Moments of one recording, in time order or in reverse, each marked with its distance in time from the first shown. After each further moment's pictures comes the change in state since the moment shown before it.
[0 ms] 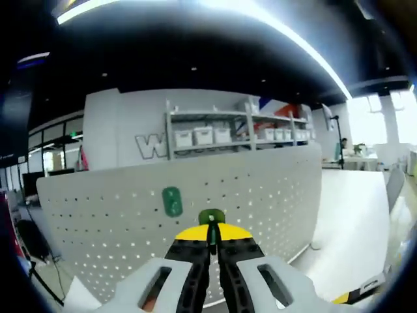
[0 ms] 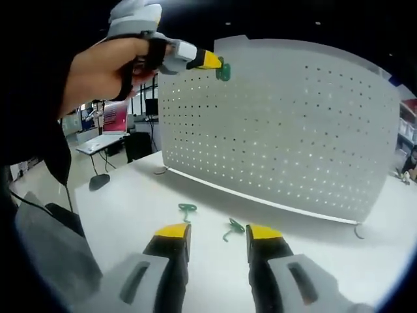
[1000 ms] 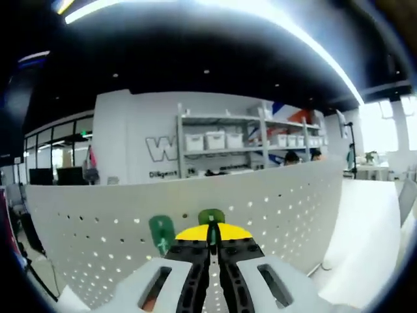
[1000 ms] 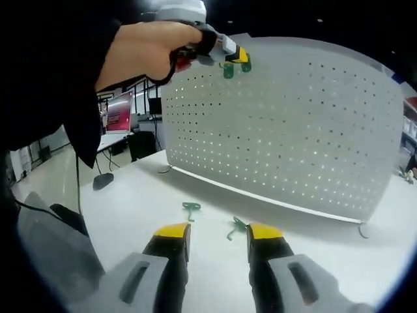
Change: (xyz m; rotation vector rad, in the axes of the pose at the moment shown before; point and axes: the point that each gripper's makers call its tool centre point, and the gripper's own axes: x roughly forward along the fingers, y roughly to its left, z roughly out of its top) left arm 0.055 -0.001 0.017 -0.025 -0.022 0.077; right arm 0.002 0.003 -0.002 0.004 0.012 0.030
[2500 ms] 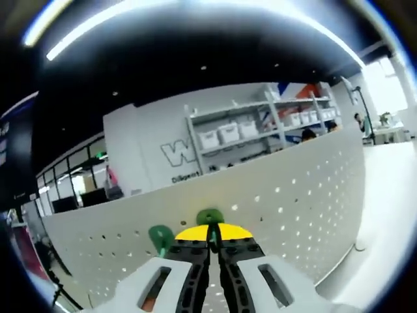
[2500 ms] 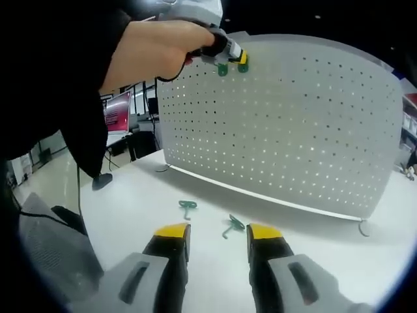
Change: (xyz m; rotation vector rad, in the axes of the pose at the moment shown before) left arm 0.016 -0.001 -0.003 0.221 0.028 0.157; right arm 0.001 -0.011 -0.003 0.017 0.008 0.006
